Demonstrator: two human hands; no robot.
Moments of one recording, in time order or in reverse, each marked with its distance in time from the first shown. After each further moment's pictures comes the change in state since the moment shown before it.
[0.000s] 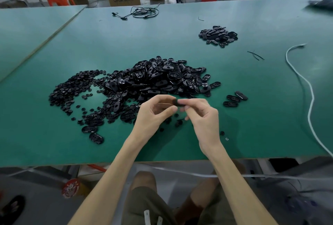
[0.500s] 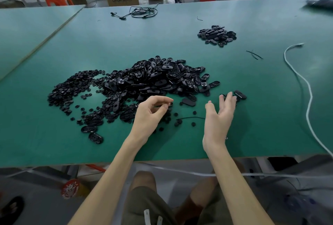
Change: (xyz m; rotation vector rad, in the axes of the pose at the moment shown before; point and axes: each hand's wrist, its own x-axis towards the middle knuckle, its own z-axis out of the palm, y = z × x) left_hand 0.000 -0.002 -0.003 0.113 0.079 -0.041; right_hand 0.008 0.012 -0.009 0.071 0.450 0.102
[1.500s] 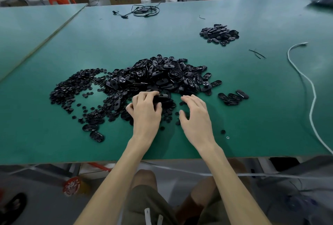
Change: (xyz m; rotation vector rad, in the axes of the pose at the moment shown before) left_hand 0.005 -0.005 0.009 0.791 0.294 0.002; right_hand -0.013 0.000 0.016 -0.861 -0.529 -0.353
